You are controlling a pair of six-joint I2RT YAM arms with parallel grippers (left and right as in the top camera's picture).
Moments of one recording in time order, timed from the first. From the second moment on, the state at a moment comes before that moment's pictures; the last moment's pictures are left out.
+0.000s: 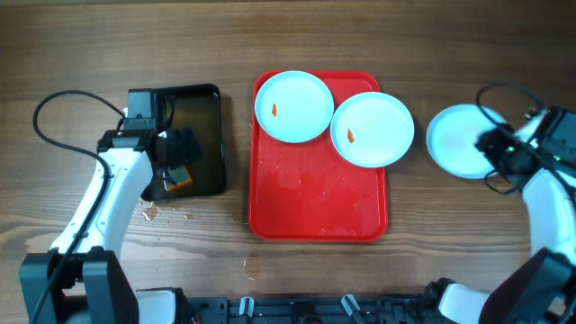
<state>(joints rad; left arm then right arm) 0.01 1.51 0.97 -0.72 -0.10 -0.42 -0.49 1.43 0.88 -0.44 -0.27 0.32</state>
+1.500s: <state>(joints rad) 0.01 1.51 0.96 -0.72 -0.10 -0.42 0.19 1.68 0.85 -0.49 -0.16 0.09</state>
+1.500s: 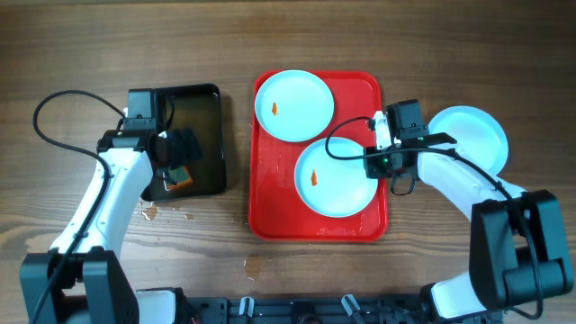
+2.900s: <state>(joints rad) 0.00 1.72 1.05 -0.84 0.01 -0.47 0.24 1.67 0.85 -0.56 -0.22 0.24</state>
